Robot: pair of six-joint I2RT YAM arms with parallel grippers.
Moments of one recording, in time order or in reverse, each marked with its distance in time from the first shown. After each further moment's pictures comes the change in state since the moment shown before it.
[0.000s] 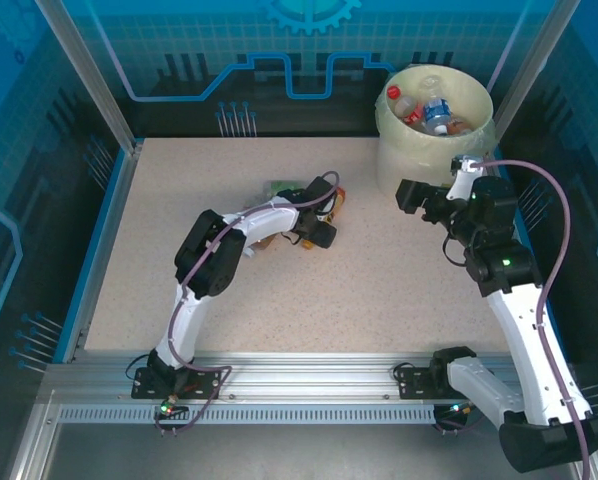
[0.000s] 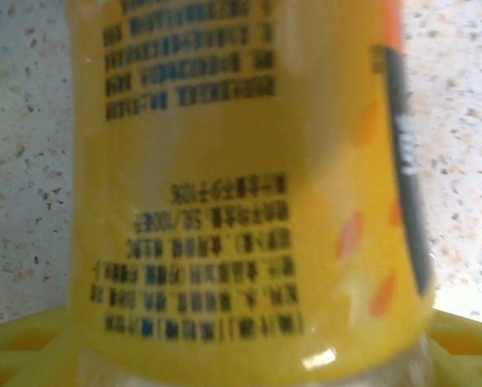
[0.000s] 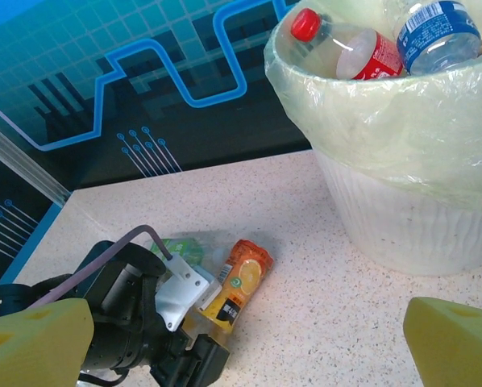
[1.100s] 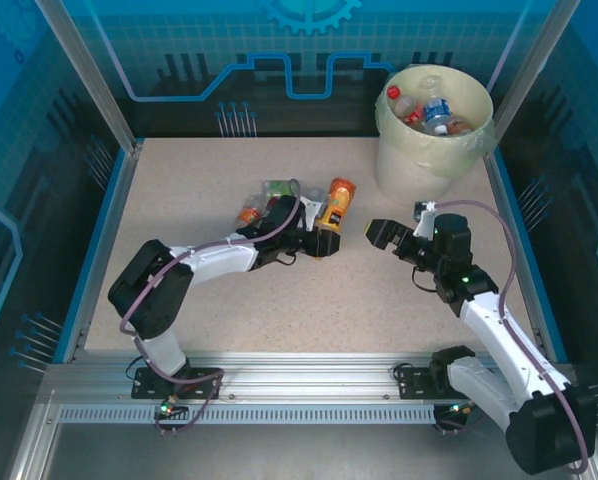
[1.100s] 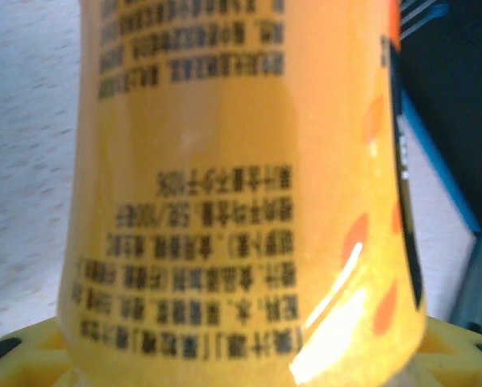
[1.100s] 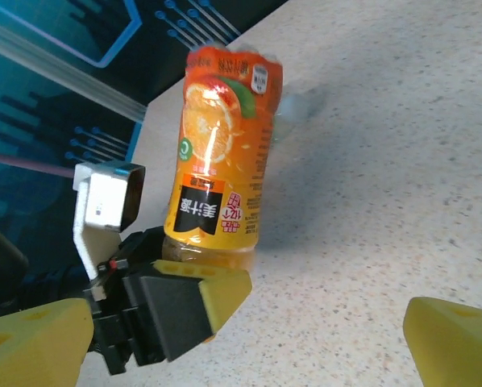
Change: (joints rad) left arm -0.031 -0.529 -0.684 0.786 0.468 -0.325; right arm 0.079 0.004 -0.459 0.383 -0.296 0.349
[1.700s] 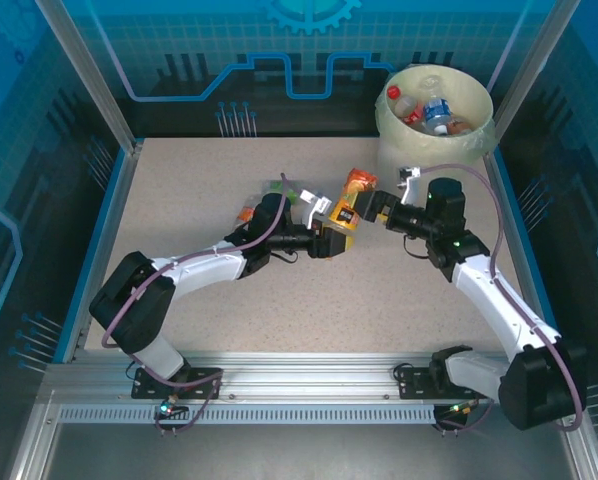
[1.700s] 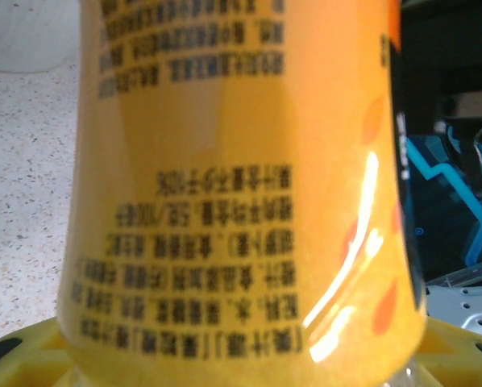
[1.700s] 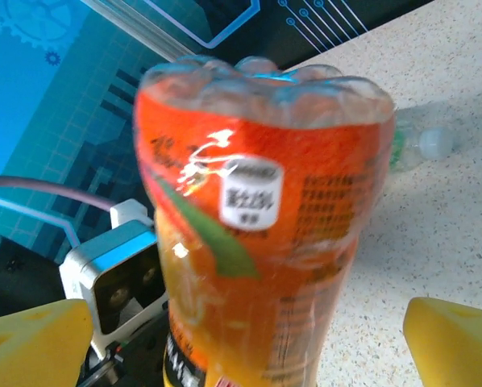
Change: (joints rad) left arm -0.002 -0.084 -0.064 0.253 0.280 -0.065; right arm 0.010 0.248 0.254 0.075 -0.178 -0.006
